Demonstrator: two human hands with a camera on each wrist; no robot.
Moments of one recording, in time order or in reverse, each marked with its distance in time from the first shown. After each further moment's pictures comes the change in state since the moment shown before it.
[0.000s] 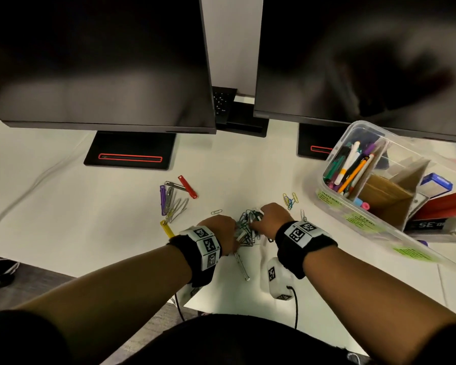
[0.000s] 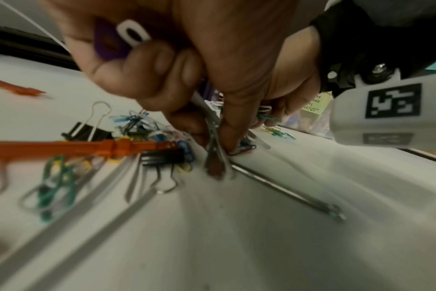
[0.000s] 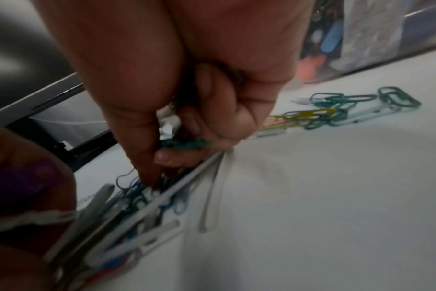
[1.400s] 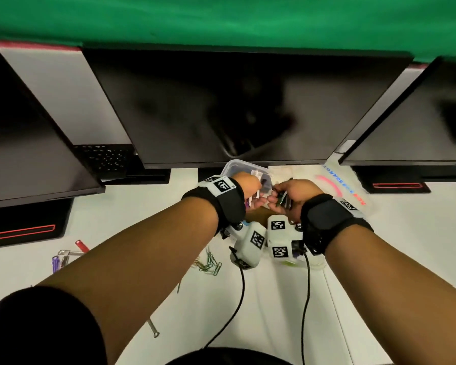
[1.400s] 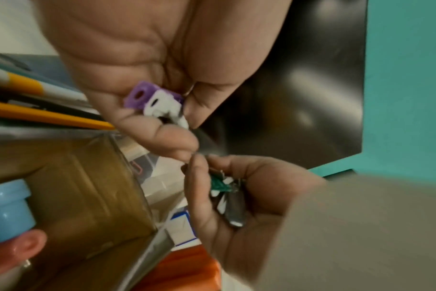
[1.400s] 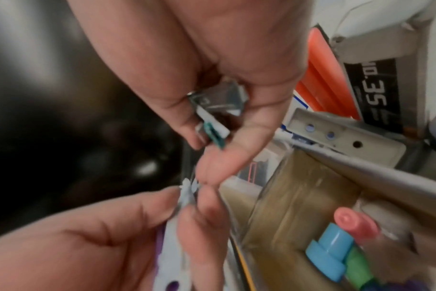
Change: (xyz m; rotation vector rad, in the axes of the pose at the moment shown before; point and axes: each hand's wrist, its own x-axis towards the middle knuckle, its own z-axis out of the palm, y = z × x) left_hand 0.028 0.268 -0.132 -1.247 -0.089 0.072; right_hand -0.090 0.125 -0.219 1.383 0.329 0.286
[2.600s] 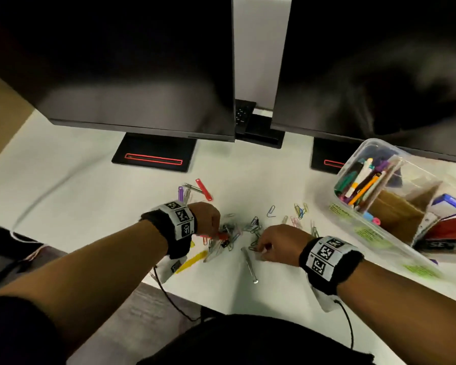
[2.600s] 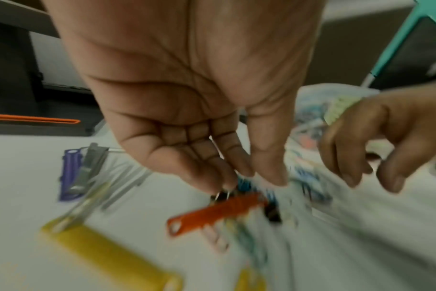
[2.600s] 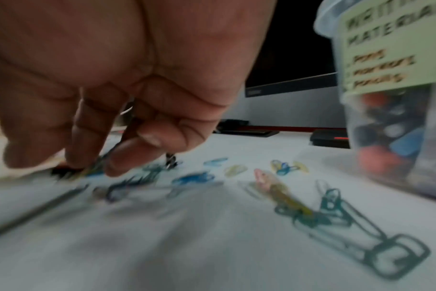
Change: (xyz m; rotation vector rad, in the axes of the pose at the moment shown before) left_hand -0.084 -0.185 -0.266 1.279 0.011 -0.149; right_hand -0.029 0.176 0.162 -1.751 -0.833 -0.651
